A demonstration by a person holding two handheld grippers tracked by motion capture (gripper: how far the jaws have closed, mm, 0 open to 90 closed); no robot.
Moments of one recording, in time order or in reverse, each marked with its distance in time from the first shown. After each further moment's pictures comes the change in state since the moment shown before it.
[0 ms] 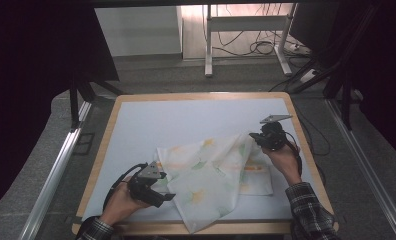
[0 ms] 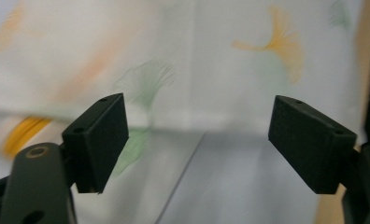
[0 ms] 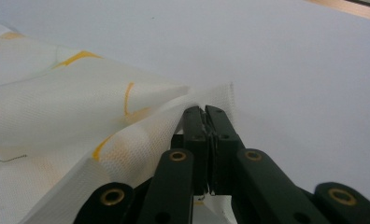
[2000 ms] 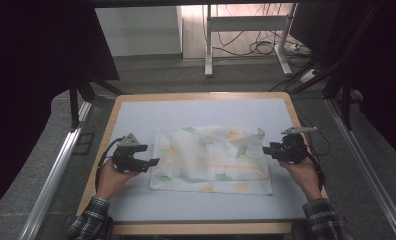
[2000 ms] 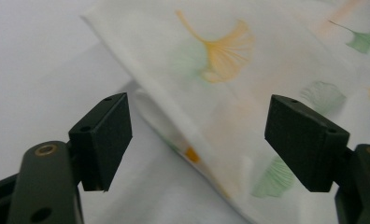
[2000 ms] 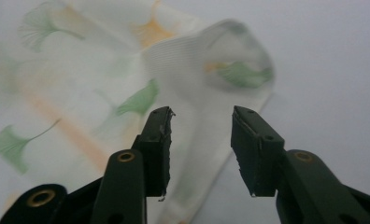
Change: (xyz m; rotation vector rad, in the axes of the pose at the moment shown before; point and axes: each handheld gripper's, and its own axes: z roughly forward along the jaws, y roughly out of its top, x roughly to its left) left arm 0.084 -0.011 -0.030 -0.126 0.187 -0.163; right arm -0.012 -0.047 -0.045 0.002 0.004 0.101
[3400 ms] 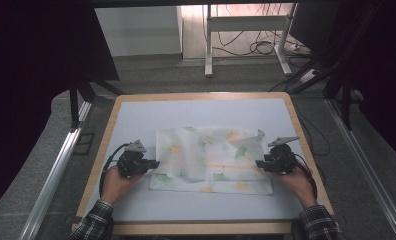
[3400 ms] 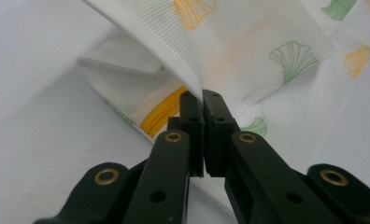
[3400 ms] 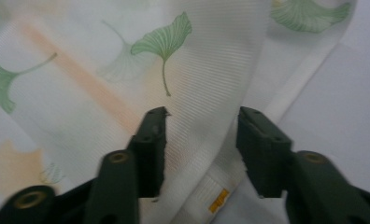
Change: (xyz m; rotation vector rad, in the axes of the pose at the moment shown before) left arm -0.008 -0.004 0.013 0.119 -0.077 -0.021; right arm 0.021 -0.020 0.027 0.157 -0.023 -0.094
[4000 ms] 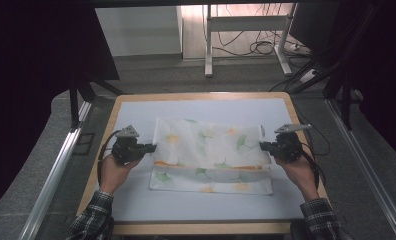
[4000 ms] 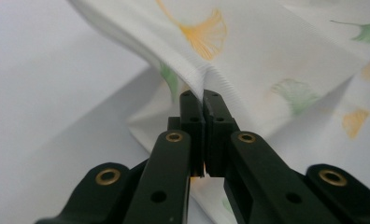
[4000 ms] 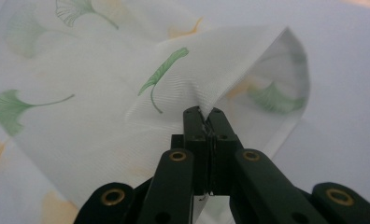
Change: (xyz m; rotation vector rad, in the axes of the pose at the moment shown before) left arm 0.022 0.035 -0.028 -0.157 0.056 -0.040; right arm -0.006 0.036 -0.038 -0.181 0.017 0.003
